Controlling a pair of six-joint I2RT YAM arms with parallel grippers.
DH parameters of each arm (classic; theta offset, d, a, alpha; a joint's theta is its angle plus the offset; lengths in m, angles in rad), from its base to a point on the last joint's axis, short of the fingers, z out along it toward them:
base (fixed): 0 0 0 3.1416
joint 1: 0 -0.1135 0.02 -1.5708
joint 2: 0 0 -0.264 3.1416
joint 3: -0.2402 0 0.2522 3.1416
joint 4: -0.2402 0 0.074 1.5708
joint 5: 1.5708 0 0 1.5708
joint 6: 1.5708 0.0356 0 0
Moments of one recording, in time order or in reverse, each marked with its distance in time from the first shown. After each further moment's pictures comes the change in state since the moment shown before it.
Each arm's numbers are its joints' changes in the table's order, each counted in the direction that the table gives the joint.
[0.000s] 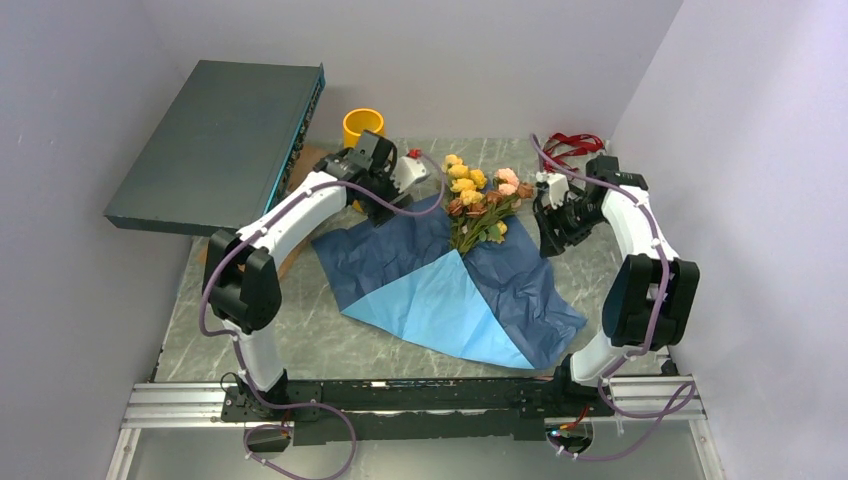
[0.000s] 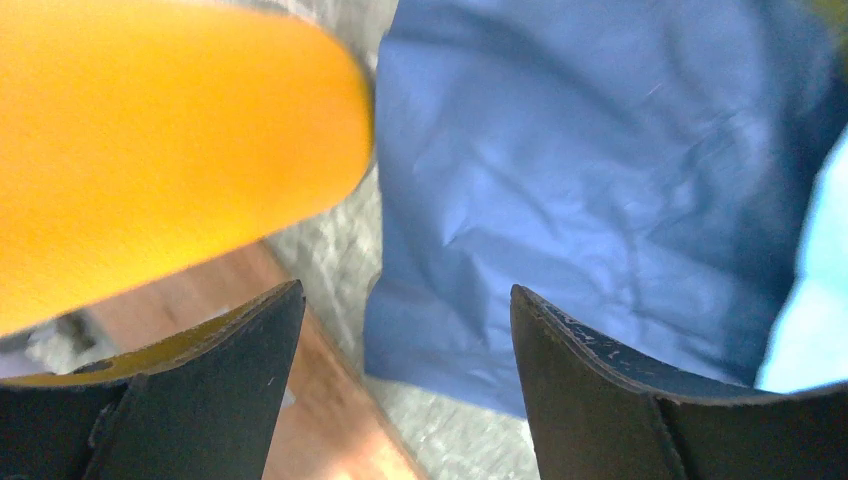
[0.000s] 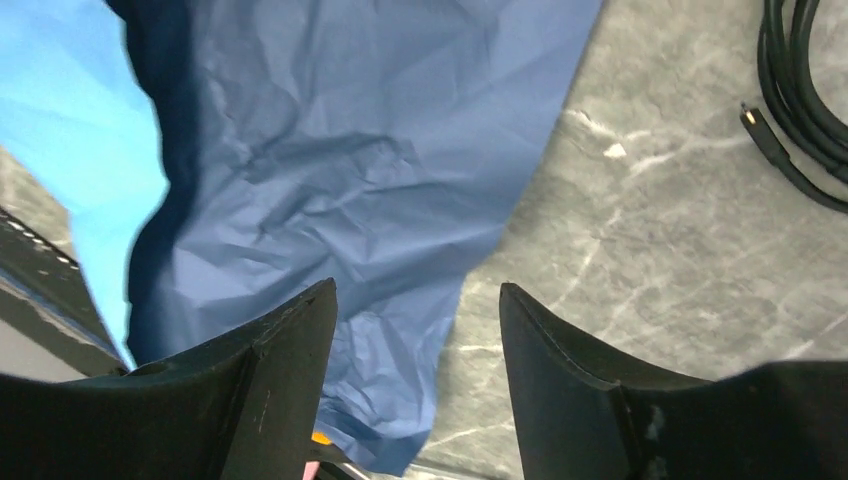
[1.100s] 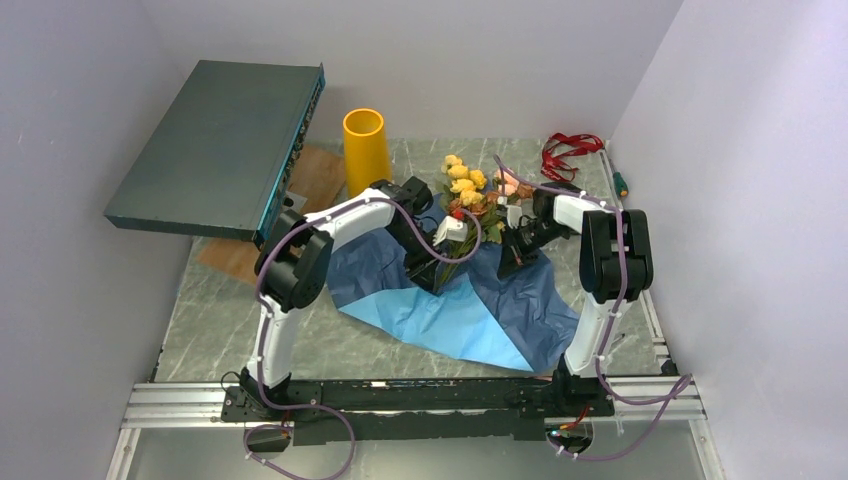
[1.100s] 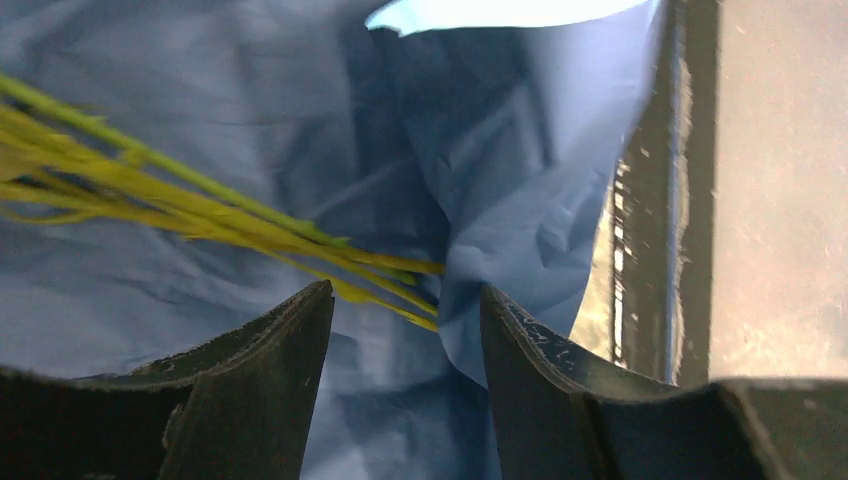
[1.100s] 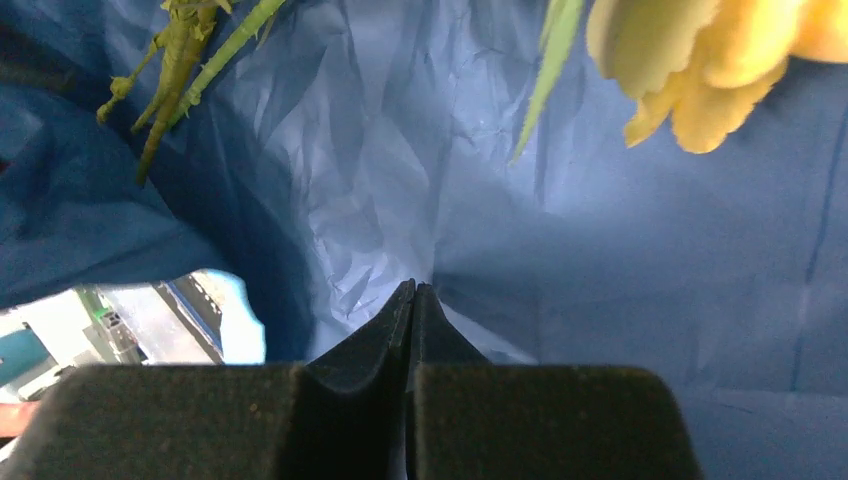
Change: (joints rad) left arm 0.130 -0.324 -0.093 -0.205 0.911 0.142; right arm -0.175 -0.335 0.089 0.201 -0.272 0.298
